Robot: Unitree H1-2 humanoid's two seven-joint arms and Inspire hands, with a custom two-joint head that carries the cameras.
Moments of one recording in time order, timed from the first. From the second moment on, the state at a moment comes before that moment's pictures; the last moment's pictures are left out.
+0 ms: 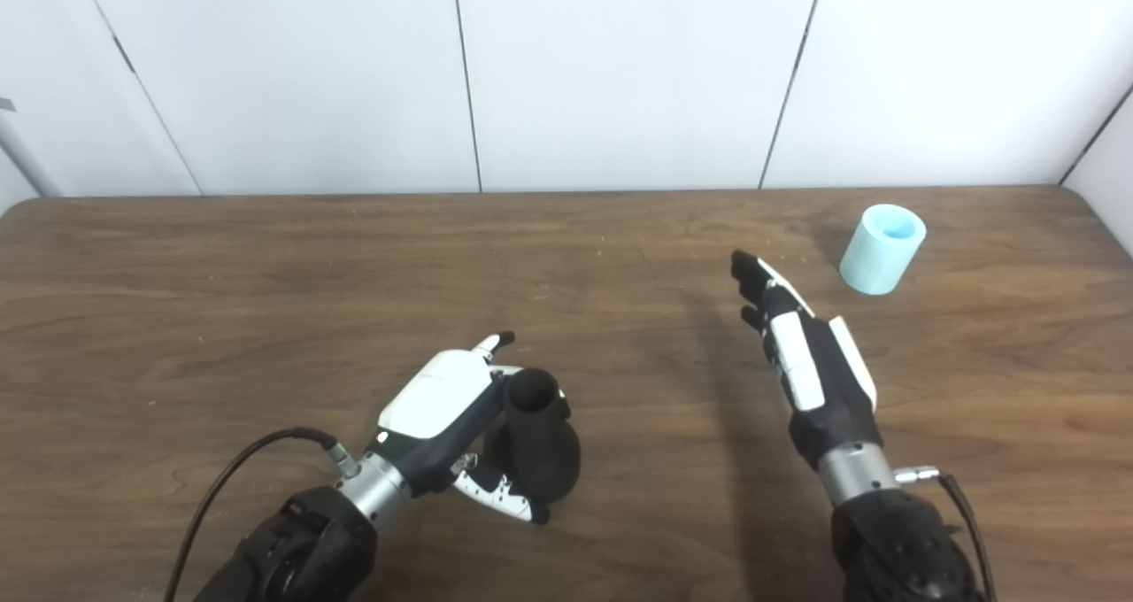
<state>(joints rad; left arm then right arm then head) -0.17 0.27 -0.54 -0.27 0.79 0.14 -0.26 -0.03 -0.16 -0.08 -0.42 0.04 0.38 0.08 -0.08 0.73</state>
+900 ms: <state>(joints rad) -0.13 0.28 -0.50 -0.25 0.75 0.05 -0.22 -0.40 -0.59 0.05 -0.21 -0.51 0.42 0.09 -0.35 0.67</state>
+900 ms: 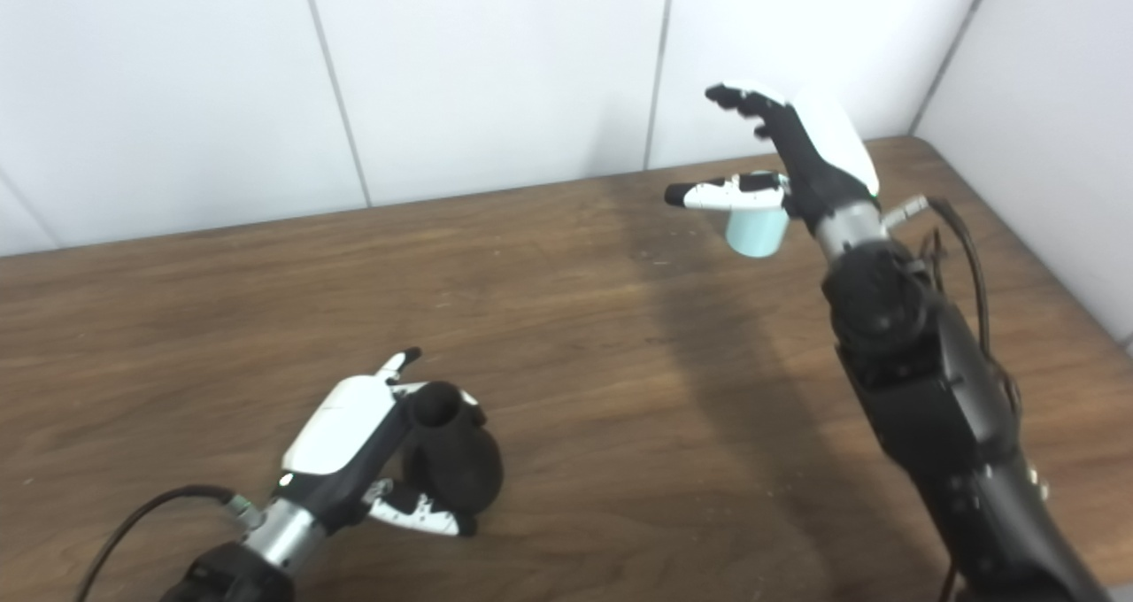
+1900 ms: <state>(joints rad) -0.13 0.31 -0.46 -0.20 0.68 -0.06 -0.19 -0.63 -0.65 0.20 0.29 -0.74 0.44 0.25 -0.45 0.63</state>
